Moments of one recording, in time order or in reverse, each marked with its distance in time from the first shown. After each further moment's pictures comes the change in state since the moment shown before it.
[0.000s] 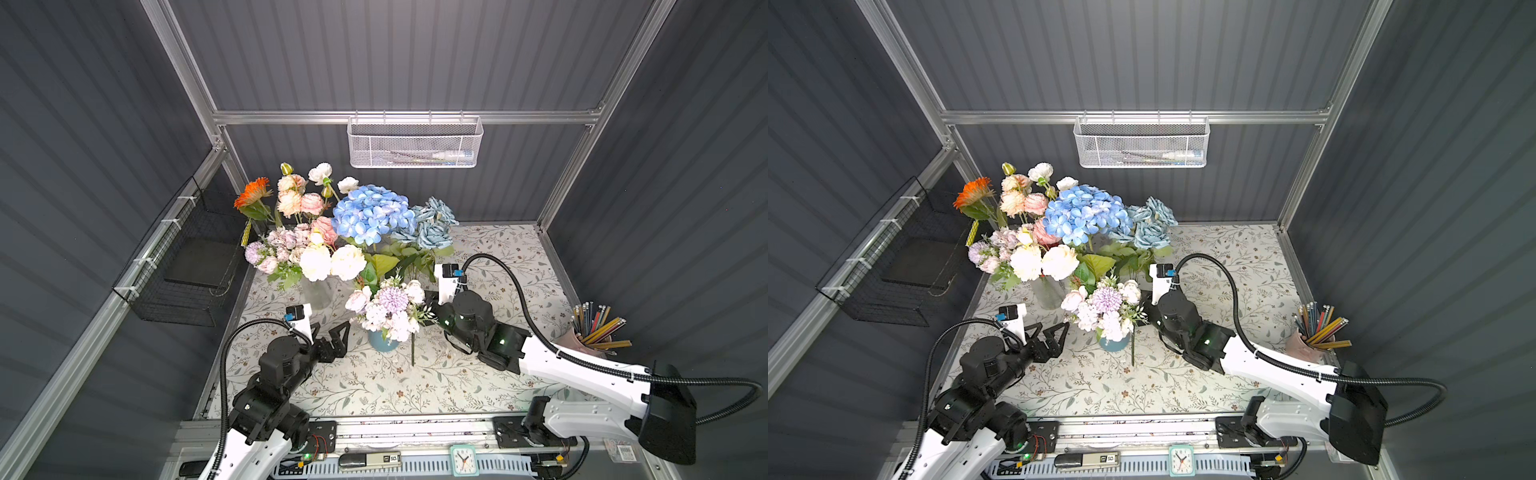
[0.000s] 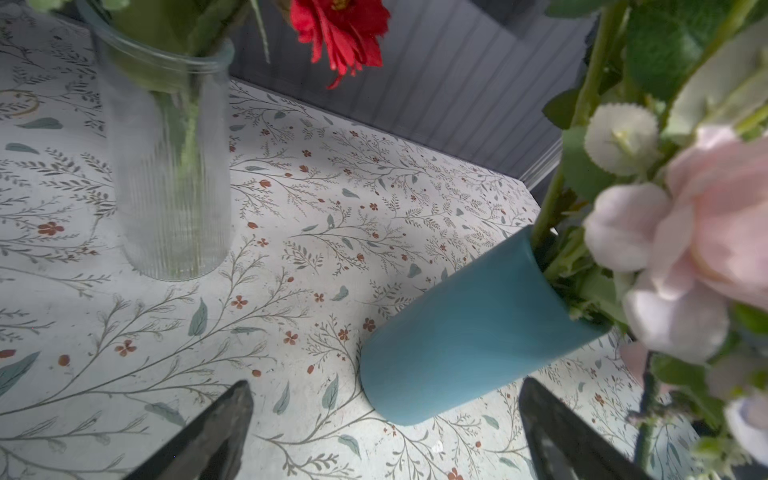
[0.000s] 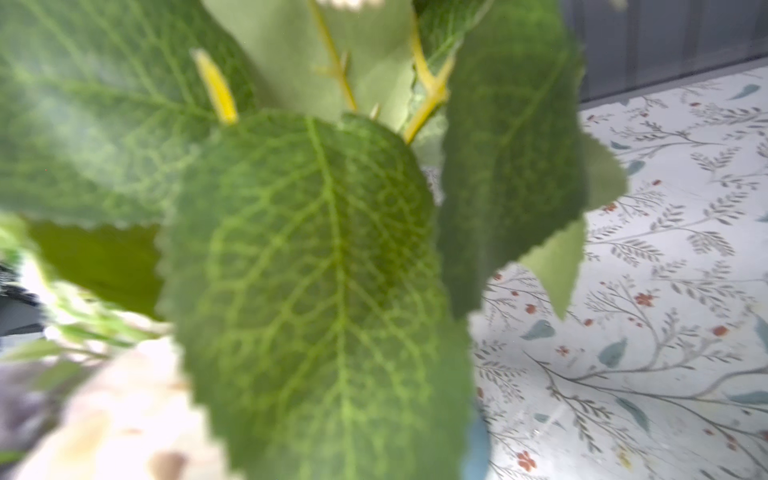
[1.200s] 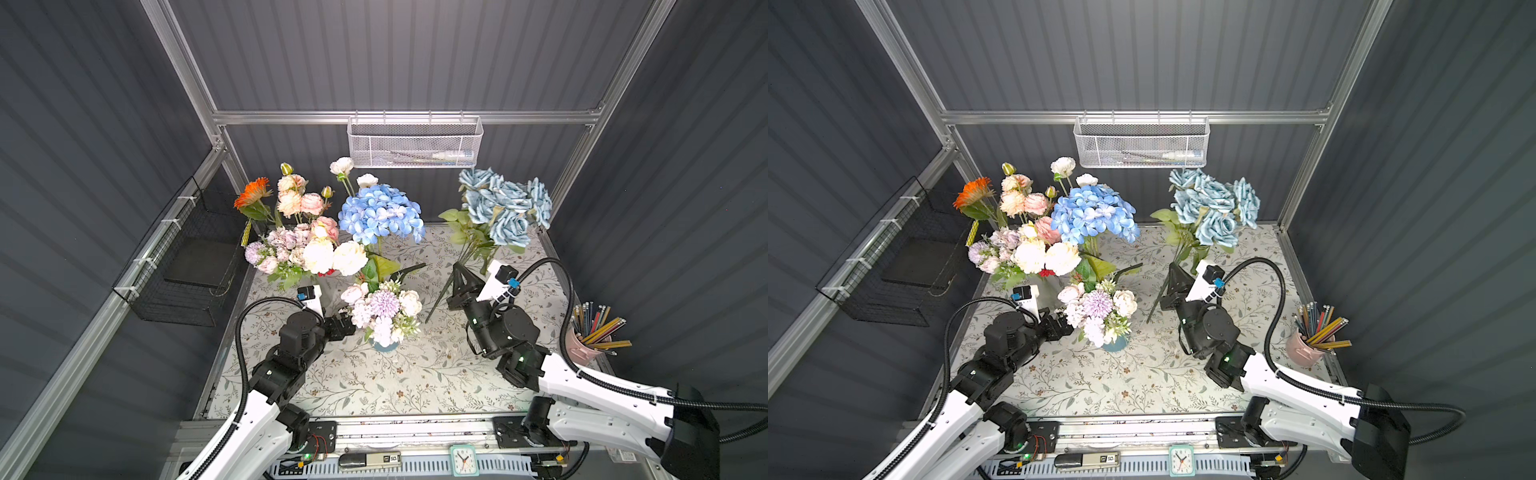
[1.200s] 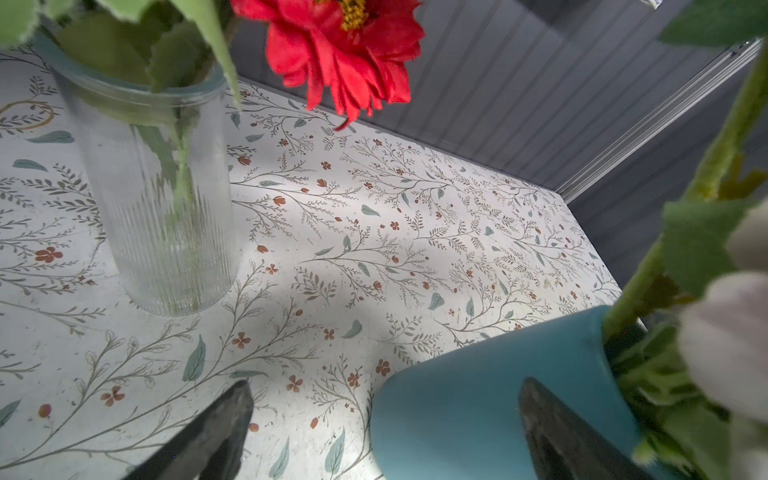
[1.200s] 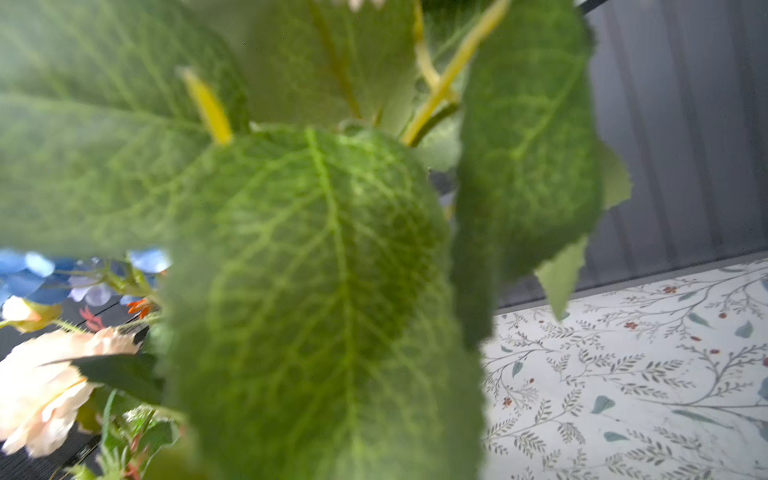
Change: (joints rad) left arm 0.000 0.332 0.050 0.238 -0.049 0.006; right arm -0.060 -0.178 -0.205 0.546 0.351 -0.338
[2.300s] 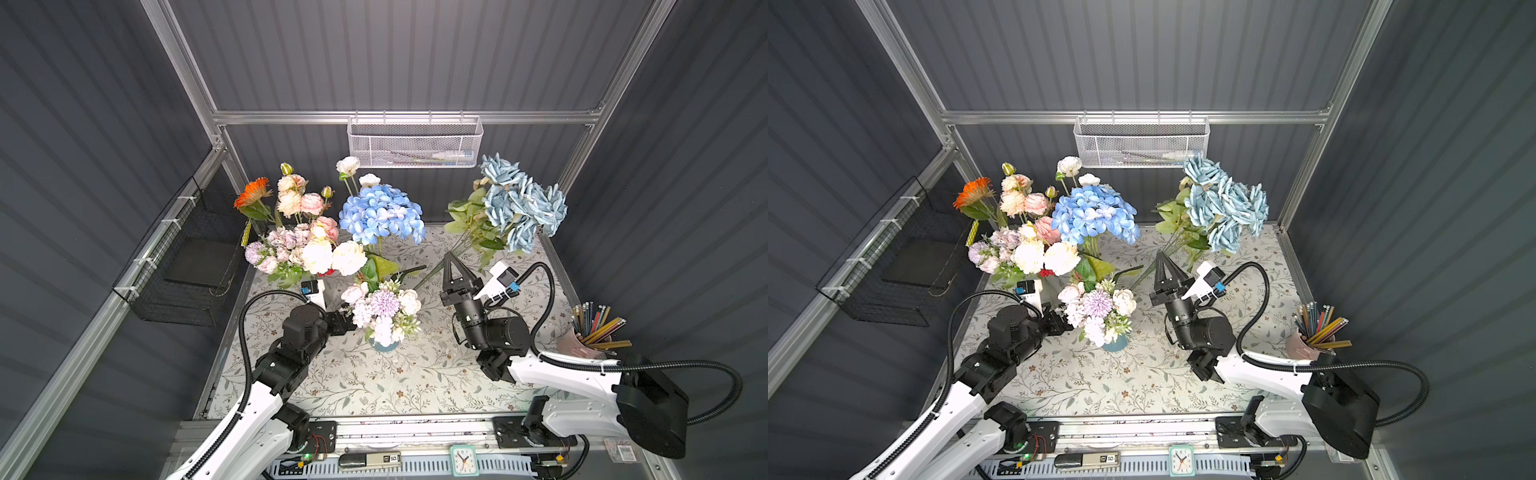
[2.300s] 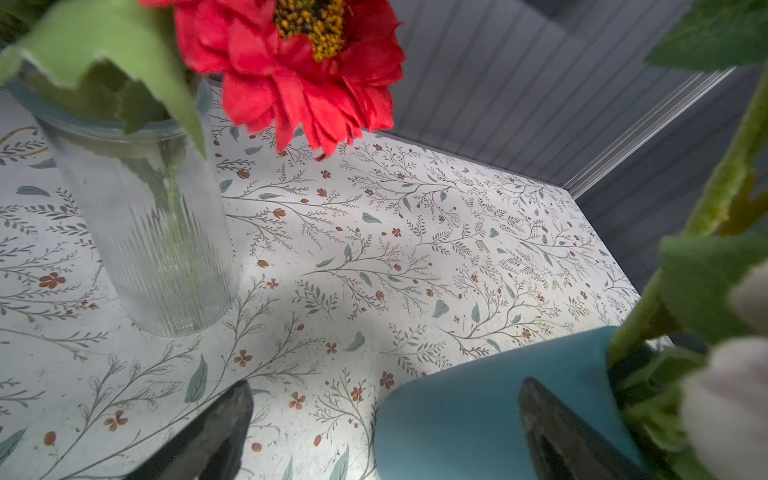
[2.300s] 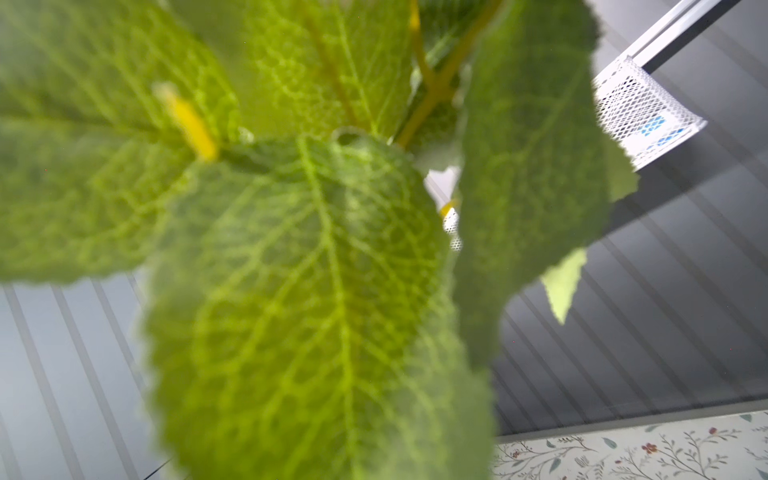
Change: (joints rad) left arm 0.000 0.055 0.036 0.019 -0.007 0.041; right arm 0.010 0.259 -0.010 0.628 -0.194 0.106
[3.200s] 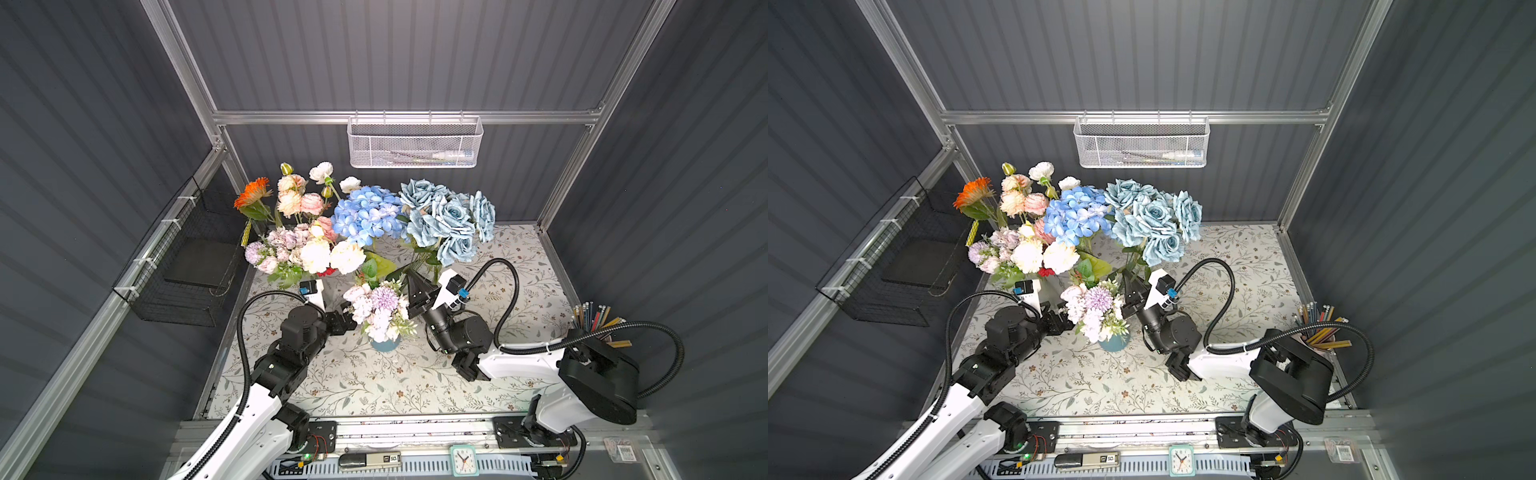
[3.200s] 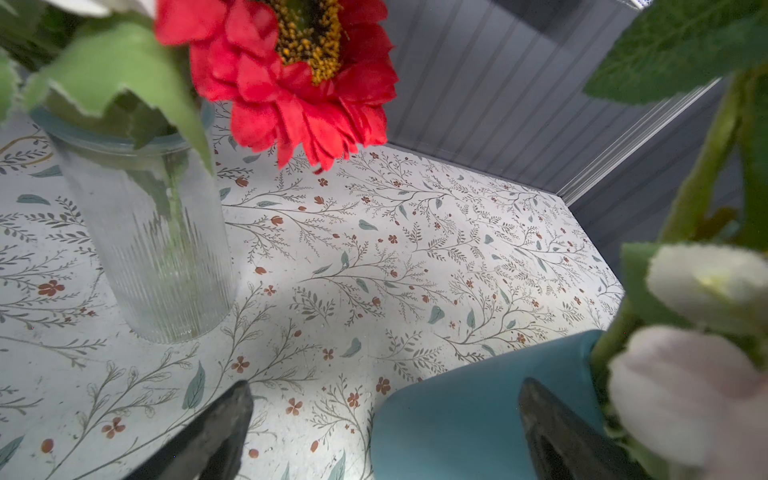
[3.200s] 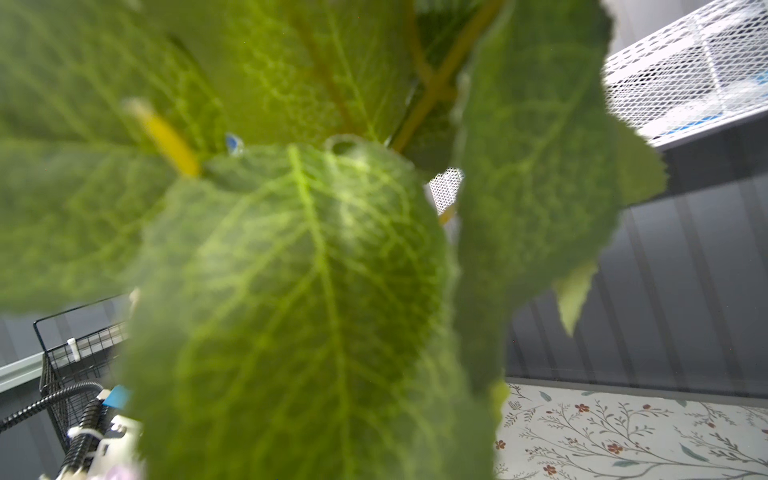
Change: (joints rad) left arm 0.000 -0.018 -0.002 0.006 0.000 0.000; right arm 0.088 0.262 0.038 0.054 -0.048 -0.275
